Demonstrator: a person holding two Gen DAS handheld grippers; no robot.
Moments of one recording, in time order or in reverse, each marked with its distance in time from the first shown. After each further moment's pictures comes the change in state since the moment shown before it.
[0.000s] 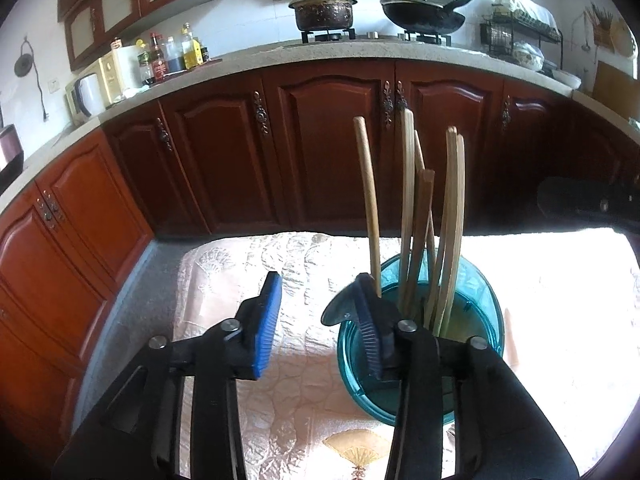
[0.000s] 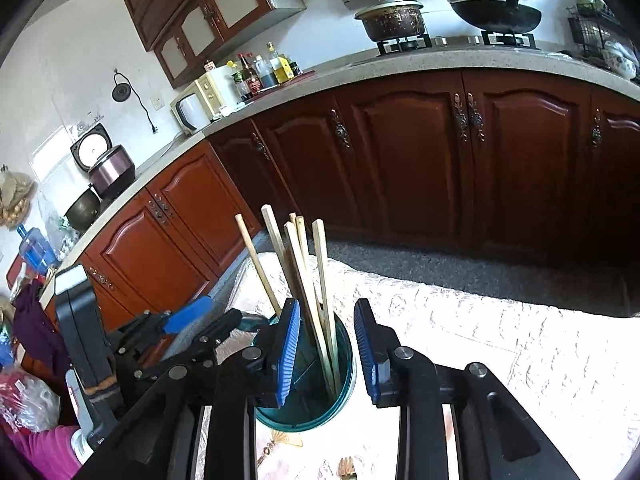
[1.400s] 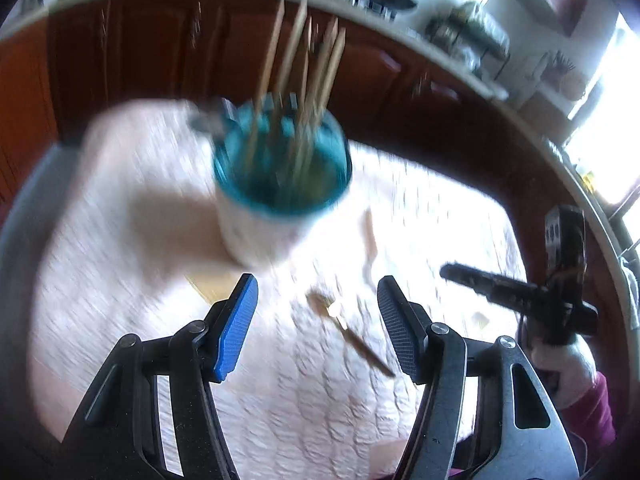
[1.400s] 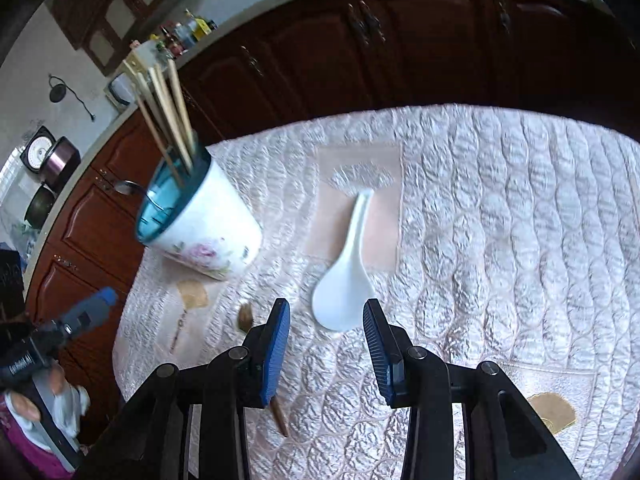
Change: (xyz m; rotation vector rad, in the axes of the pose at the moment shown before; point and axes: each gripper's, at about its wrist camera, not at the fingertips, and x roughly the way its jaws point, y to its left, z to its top) left arm -0.056 -0.025 -0.095 -0.196 0.239 -0.456; right arm -0.032 -0.096 -0.150 0.202 0.196 -0.136
